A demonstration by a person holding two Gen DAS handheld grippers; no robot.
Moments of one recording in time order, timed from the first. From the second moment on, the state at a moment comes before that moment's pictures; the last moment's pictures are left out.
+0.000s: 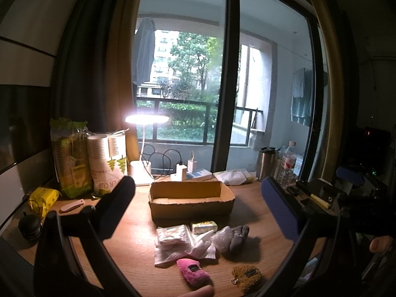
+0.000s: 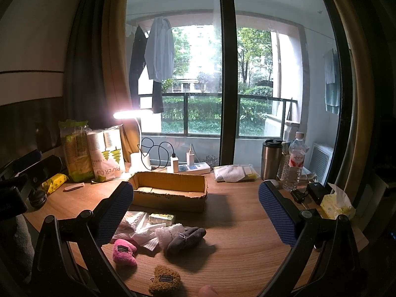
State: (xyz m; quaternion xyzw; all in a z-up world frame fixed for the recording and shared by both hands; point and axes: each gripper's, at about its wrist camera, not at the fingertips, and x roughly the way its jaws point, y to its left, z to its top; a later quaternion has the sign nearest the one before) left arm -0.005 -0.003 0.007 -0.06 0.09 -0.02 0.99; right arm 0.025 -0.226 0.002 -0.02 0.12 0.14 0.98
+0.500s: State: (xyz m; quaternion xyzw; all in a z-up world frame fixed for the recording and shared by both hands) left arm -0.005 0.000 0.009 -0.06 0.09 -0.02 0.99; right arm 0.027 -0.224 0.002 -0.02 0.13 0.14 0.98
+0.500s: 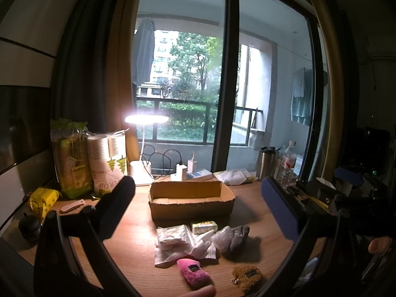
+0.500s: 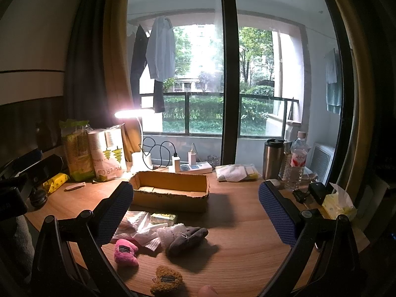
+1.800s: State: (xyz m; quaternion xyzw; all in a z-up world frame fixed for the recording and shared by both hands) left arm 0.083 0.008 -0.160 -0.05 0.35 0.00 0.94; right arm 0.097 -0.189 -0.164 -0.05 0.35 0.20 0.91
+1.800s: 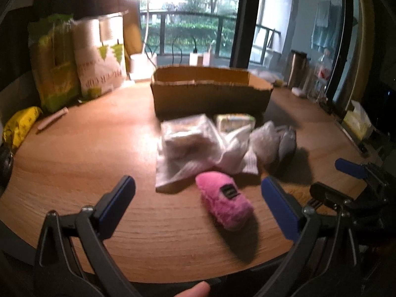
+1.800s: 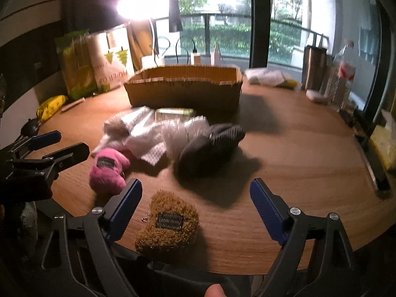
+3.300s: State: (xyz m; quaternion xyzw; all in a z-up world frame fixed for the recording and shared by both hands) left arm 0.136 -0.034 -0.141 0.01 0.39 -0.07 0.92; right arm 0.147 -0.211 -0.125 -0.02 0.32 0.24 0.92
